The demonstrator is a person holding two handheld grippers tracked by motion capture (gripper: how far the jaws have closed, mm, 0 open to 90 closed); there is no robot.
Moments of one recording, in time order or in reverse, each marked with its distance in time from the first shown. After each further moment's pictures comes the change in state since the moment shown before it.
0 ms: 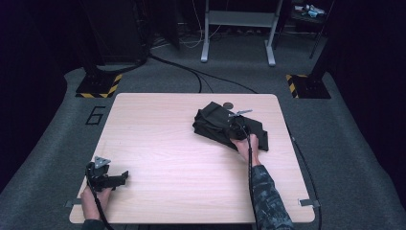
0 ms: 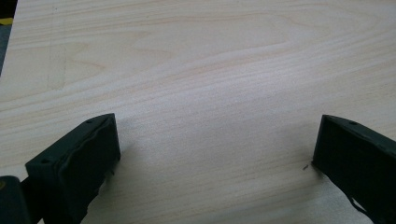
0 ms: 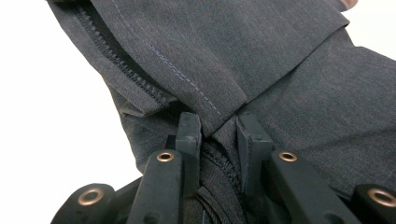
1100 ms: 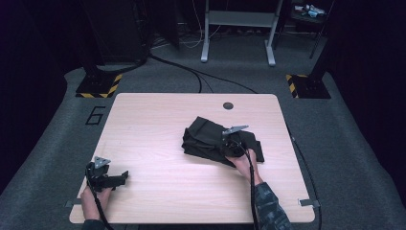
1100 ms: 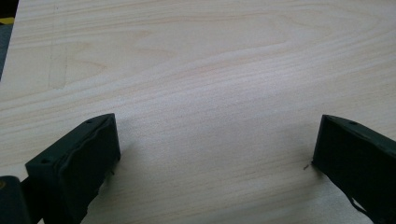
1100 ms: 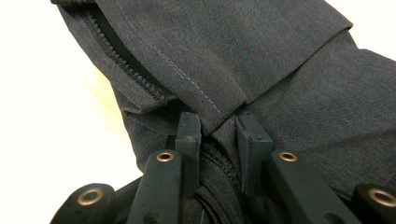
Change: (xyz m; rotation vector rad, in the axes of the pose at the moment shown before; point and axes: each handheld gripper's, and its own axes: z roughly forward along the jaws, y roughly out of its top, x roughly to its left) left arm 0.000 0.000 0.000 -0.001 0.004 -0.001; right arm 0.048 -0.042 -0.029 -0.005 0.157 -0.130
